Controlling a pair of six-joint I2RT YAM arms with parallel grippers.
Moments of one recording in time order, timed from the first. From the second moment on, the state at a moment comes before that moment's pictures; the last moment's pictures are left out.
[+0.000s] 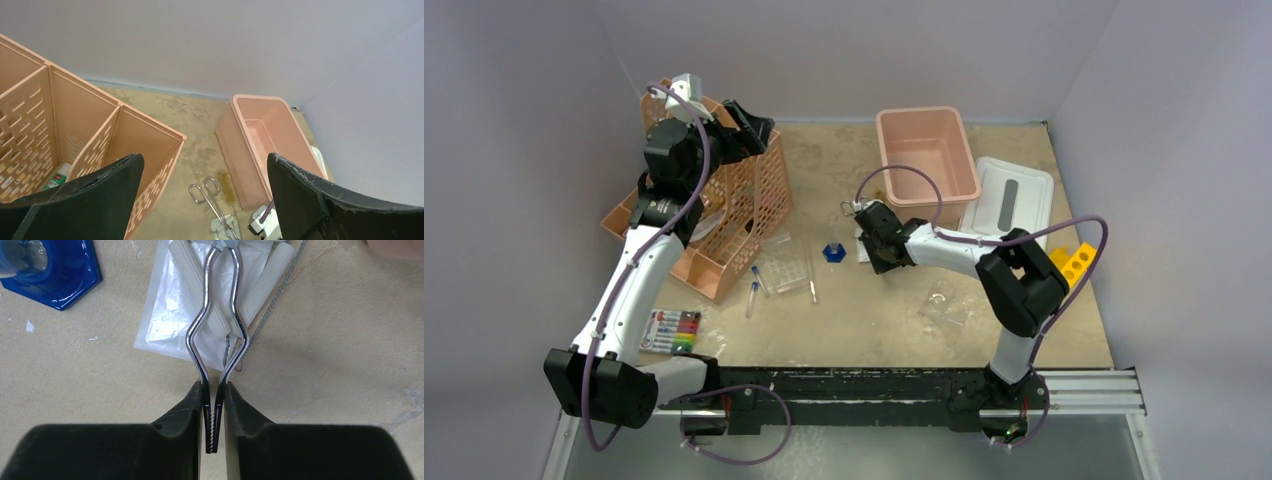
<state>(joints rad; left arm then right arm) -0.17 1.21 1.23 -0.07 0.13 -0.49 0.73 1.79 1.10 -0.42 0.22 0.28</state>
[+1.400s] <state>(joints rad) -0.25 1.22 1.17 -0.05 0.08 -0.78 0.67 1.70 1.23 -0.18 0.22 0.28</state>
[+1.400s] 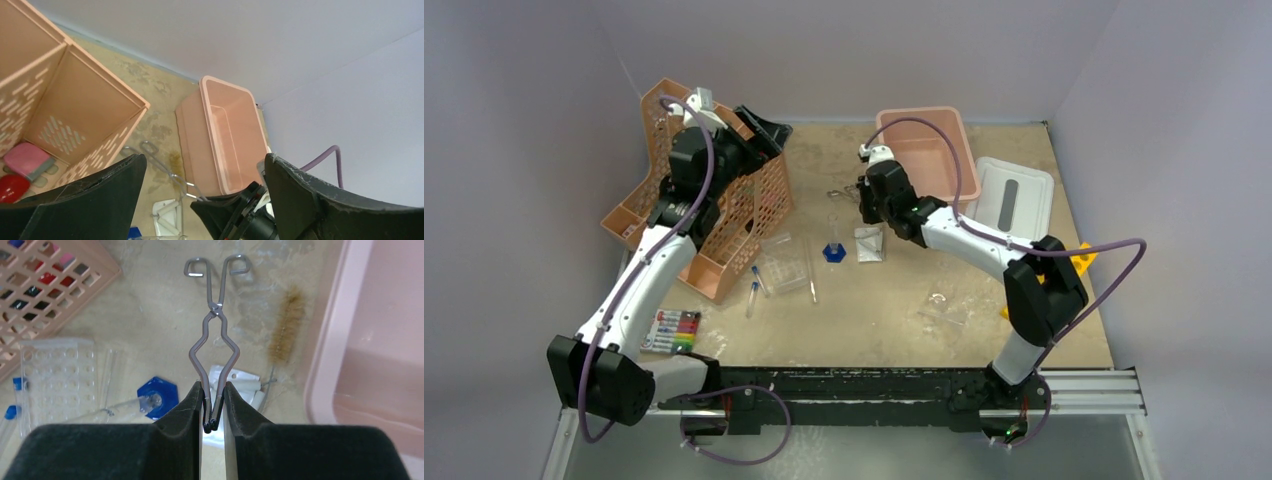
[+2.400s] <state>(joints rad) -0.44 1.61 1.36 -0.18 0.01 -0.98 0.55 1.78 1.30 -0.04 0.16 0.33</state>
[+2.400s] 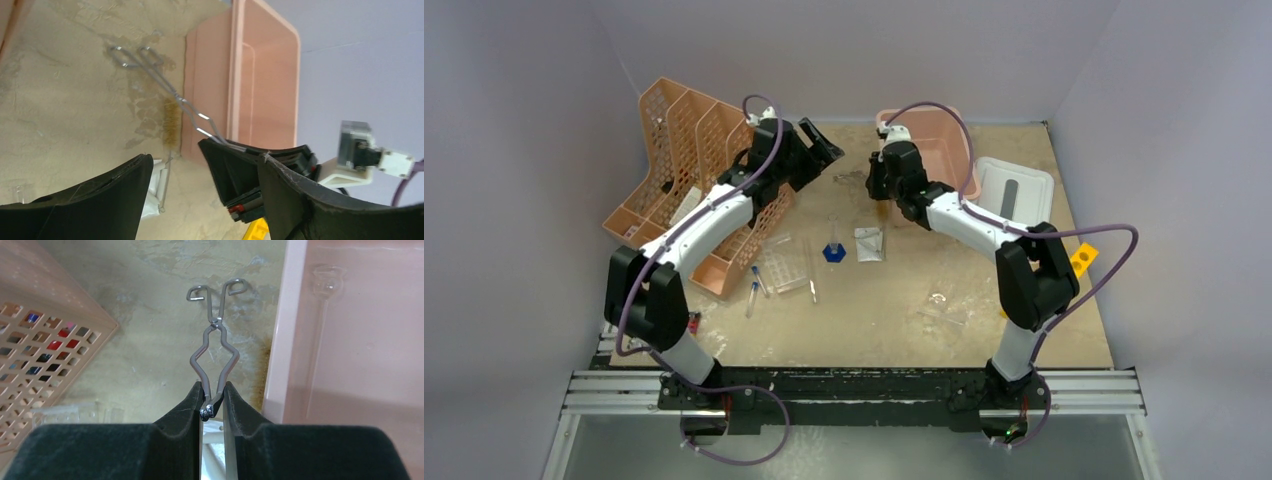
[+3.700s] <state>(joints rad) -0.56 1.99 1.55 -0.18 -0.14 -1.17 0.54 1.76 1.24 0.02 0.14 0.40</state>
